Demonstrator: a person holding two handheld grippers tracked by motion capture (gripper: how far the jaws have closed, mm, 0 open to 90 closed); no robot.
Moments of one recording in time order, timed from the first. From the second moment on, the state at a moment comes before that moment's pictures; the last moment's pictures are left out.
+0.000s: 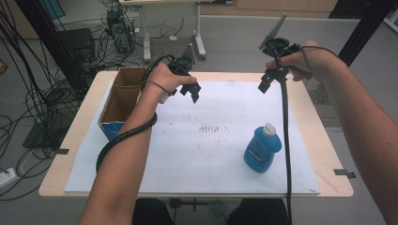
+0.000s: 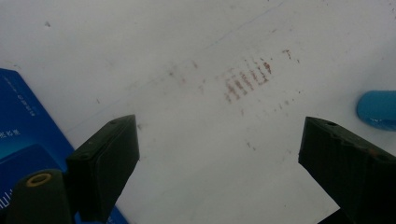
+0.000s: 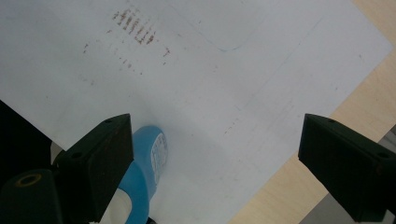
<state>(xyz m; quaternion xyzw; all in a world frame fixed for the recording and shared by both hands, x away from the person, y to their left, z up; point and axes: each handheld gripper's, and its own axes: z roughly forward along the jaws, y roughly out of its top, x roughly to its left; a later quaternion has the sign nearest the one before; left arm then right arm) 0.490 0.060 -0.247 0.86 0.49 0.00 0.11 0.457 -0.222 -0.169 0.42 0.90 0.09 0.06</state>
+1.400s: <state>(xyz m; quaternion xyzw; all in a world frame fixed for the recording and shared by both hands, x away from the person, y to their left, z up) 0.480 0.064 -0.252 0.86 0.49 -0.01 0.12 0.445 -0.278 -0.178 0.46 0.88 0.08 0.06</state>
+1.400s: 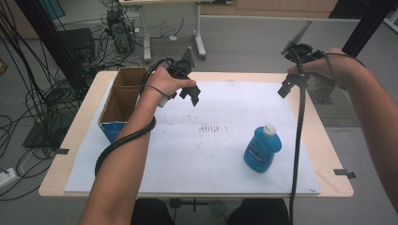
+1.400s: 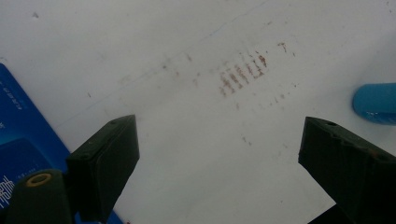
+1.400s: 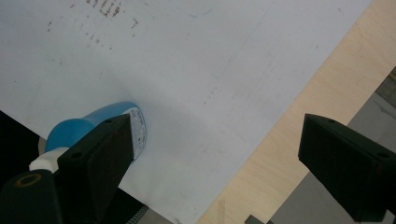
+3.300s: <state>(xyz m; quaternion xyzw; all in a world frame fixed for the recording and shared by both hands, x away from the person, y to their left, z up) 0.469 0.068 -0.259 0.86 0.50 -0.01 0.13 0.384 -0.329 -0.229 0.48 0.87 0.08 0.06</state>
